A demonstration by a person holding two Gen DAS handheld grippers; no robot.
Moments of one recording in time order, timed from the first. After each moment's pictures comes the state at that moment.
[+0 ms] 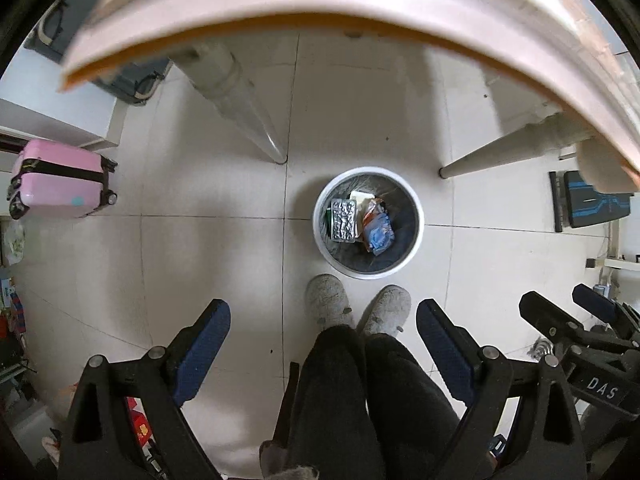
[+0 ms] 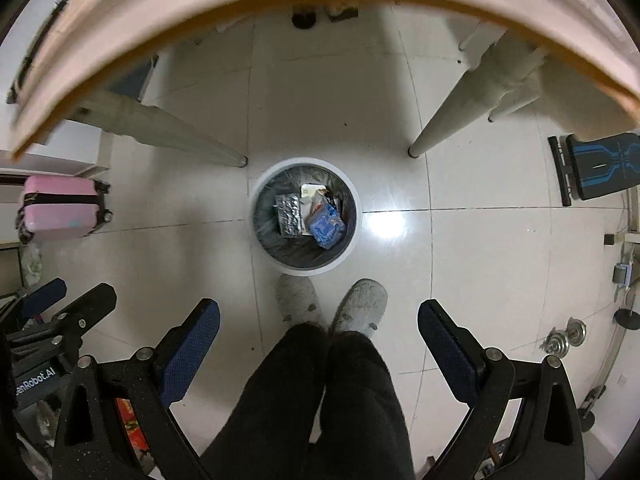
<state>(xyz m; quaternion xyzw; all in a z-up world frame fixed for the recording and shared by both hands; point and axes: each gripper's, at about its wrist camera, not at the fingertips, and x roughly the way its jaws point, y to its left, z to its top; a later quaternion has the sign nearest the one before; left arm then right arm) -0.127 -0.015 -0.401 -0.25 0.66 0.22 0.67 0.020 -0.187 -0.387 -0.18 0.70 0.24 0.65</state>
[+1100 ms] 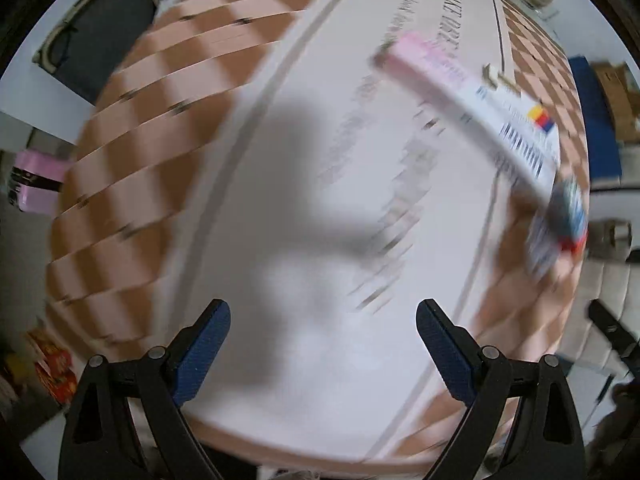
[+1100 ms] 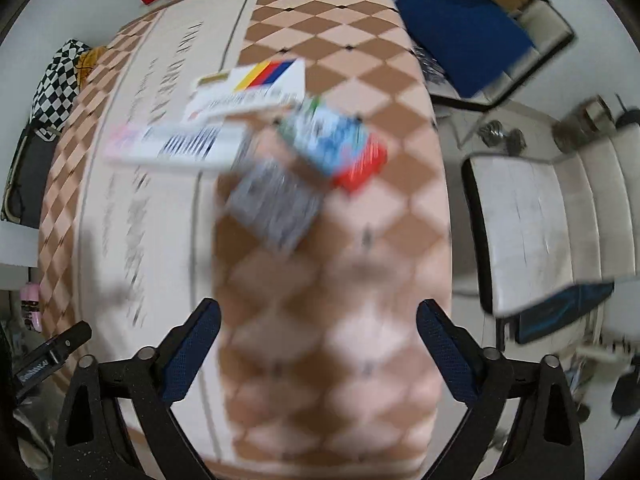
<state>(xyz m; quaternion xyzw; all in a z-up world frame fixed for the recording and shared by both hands) 0.248 0.158 -0.305 -0.40 0.57 0.33 0.64 0.551 -0.022 -0.255 -0.22 0.63 0.26 0.70</state>
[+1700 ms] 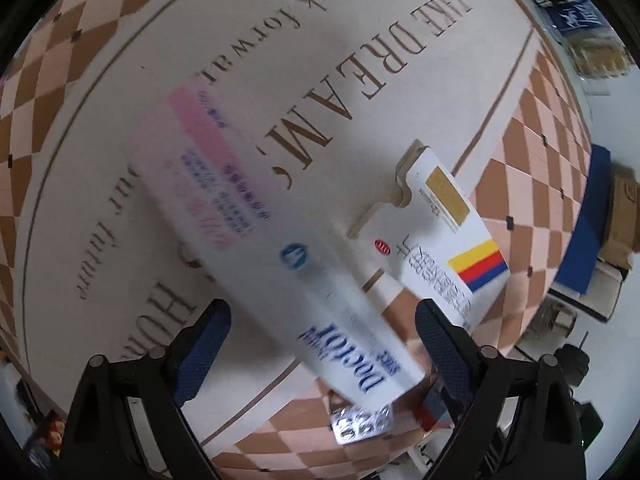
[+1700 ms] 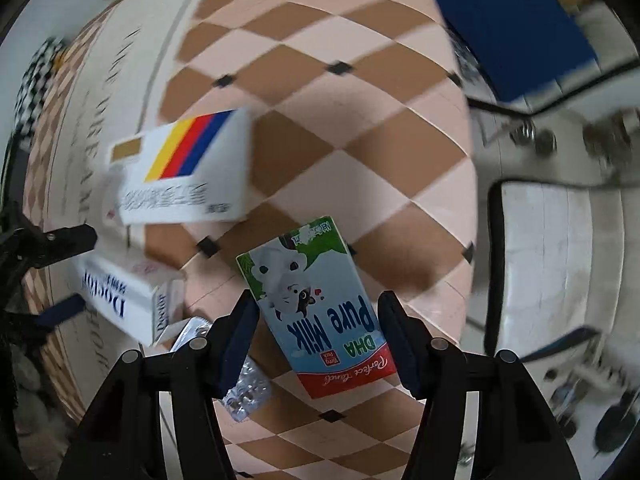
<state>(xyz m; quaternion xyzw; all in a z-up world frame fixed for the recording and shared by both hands) 0.389 0.214 -0.347 -0.55 0.53 0.33 0.55 0.675 0.024 -0.328 -0.20 0.69 0.26 0.65</state>
